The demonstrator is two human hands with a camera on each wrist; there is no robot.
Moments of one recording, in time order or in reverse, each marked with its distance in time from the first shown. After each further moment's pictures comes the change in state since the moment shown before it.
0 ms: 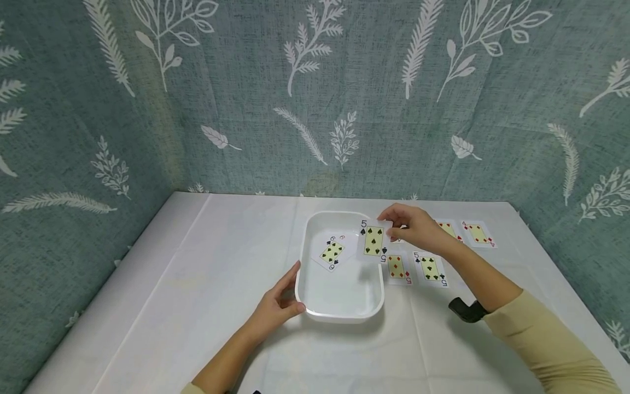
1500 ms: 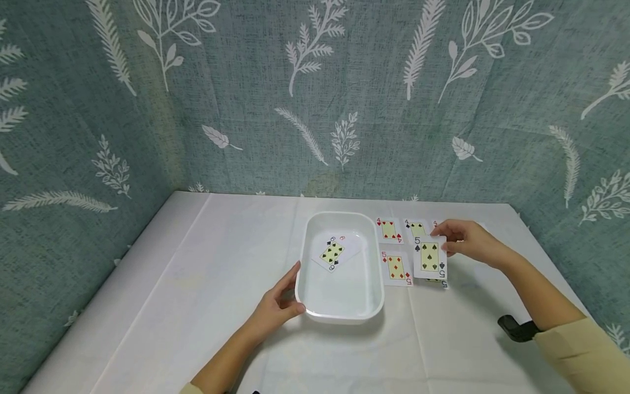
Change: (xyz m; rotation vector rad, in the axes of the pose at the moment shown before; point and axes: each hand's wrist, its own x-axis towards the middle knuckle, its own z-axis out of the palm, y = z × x) left_hand 0.000 0.000 0.000 0.010 -0.005 0.009; right_hand -0.062 0.054 -0.057 -0.068 -0.030 0.198
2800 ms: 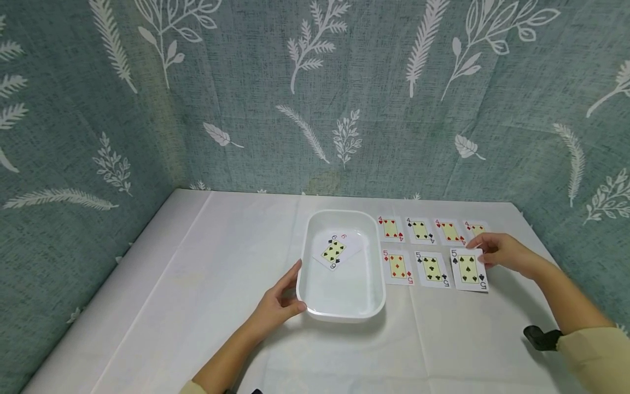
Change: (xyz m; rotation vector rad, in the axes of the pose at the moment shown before) left_hand 0.000 0.001 0.000 0.005 0.006 -0.009; right_hand -0.022 0.071 -0.024 0.038 -0.058 0.241
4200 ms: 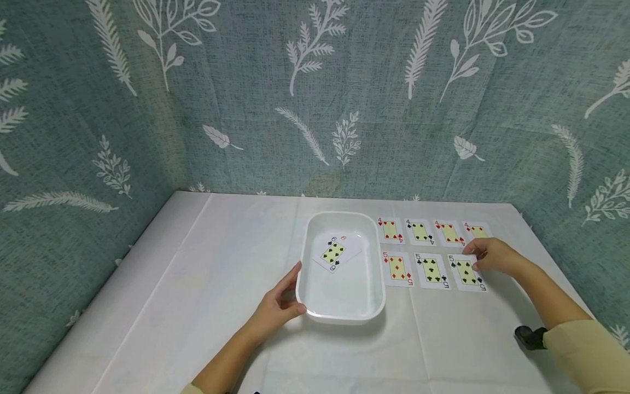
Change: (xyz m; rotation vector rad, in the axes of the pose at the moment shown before) left_hand 0.000 -0.001 0.000 -0.013 -0.003 0.006; right_hand 0.016 0.004 0.012 -0.209 0.071 0.024
